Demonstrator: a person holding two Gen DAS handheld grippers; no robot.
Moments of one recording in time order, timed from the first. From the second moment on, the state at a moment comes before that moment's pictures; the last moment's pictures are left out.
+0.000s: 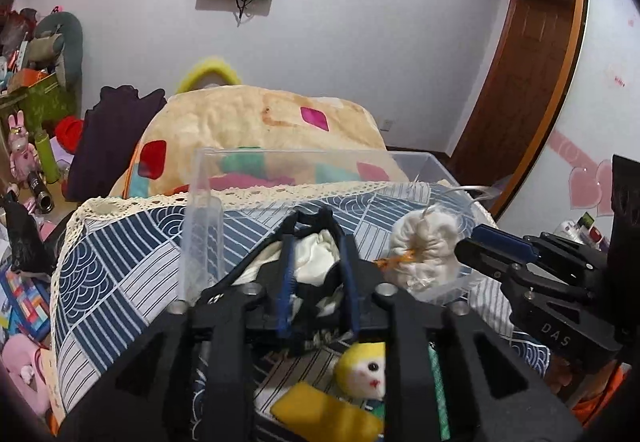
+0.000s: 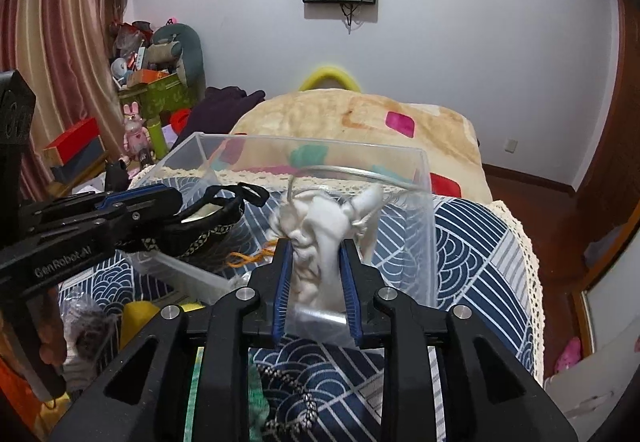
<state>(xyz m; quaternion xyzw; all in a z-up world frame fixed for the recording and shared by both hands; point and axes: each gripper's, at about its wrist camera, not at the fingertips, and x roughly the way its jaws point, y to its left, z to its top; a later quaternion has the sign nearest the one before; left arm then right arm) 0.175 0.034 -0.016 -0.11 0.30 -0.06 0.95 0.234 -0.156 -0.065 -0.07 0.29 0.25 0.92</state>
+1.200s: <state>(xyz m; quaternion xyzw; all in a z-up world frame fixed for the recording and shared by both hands) 0.090 0.003 -0.082 -0.09 0.33 -0.06 0.94 0.161 -0.168 -0.118 -0.03 0.30 0.30 0.90</state>
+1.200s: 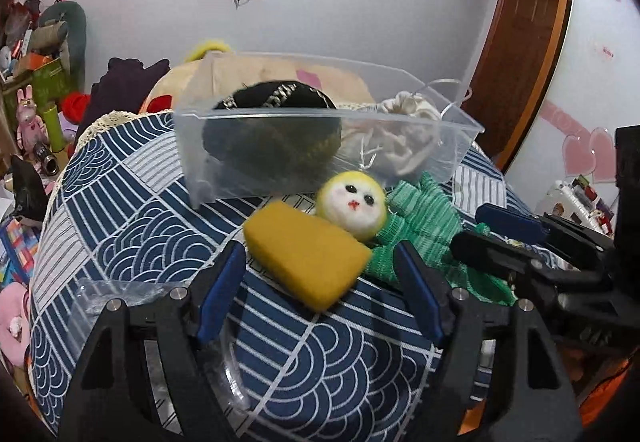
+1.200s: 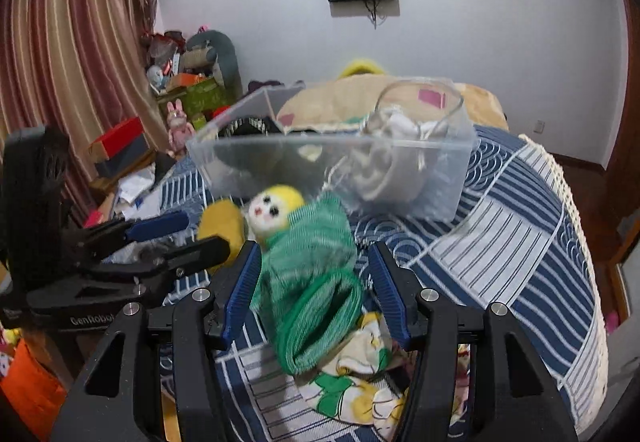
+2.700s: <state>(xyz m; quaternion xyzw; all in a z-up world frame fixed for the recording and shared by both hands) 0.070 0.025 0.001 -0.08 0.21 -0.04 0.97 0.166 -0.184 -0.045 -0.03 0.20 0.25 0.95</state>
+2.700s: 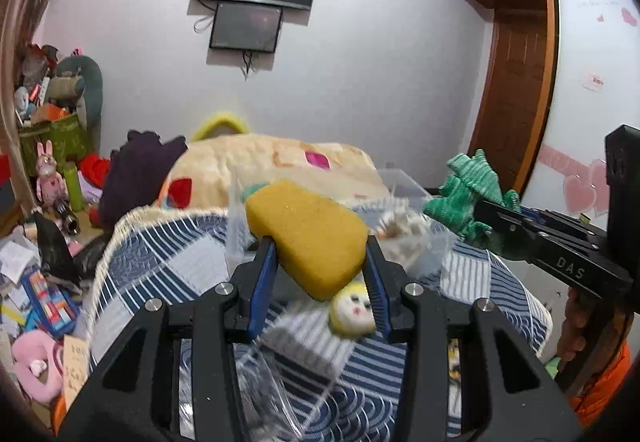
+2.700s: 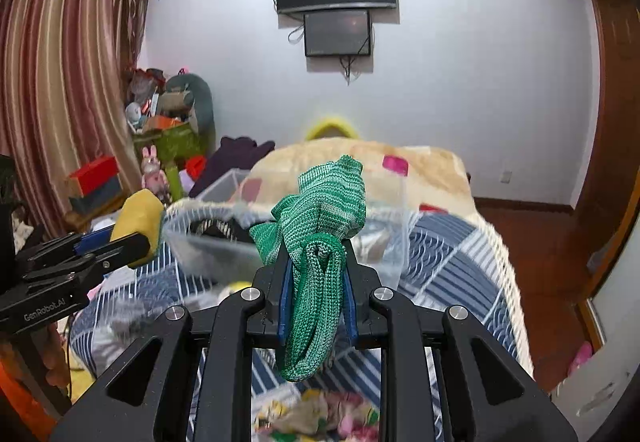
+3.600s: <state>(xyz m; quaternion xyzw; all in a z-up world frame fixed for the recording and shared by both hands) 0.176 0.029 -0.016 -0.06 0.28 -0.02 0.96 0.228 -0.134 -0.053 -0.06 0.26 0.26 0.93</state>
